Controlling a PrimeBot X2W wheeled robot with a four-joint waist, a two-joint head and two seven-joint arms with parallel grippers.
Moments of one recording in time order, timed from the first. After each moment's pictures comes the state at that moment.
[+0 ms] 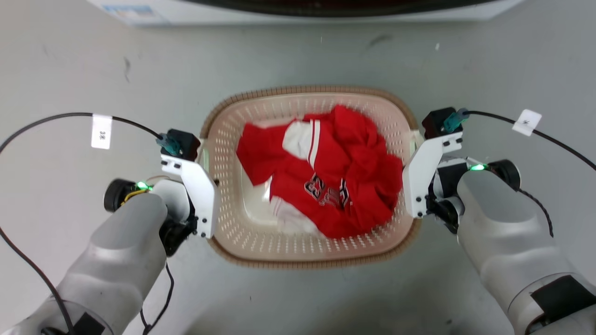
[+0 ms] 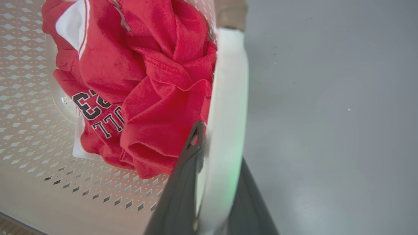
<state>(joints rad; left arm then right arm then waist) -0.88 0.34 -0.94 0.97 -0.90 -0.13 0.19 -0.97 -0.05 0.46 1.28 0.41 0.13 0.22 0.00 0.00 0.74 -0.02</state>
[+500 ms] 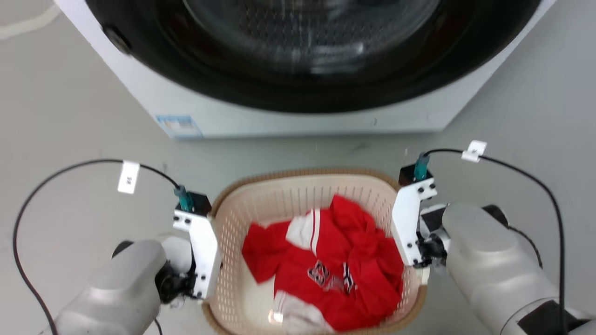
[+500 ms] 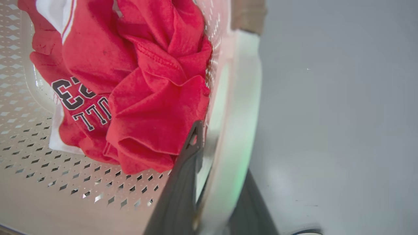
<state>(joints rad) -0.76 0.43 -1.12 0.82 -1.12 -0.13 0.48 -0.88 -0.03 0.56 1.27 0.43 0.13 0.62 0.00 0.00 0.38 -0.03</state>
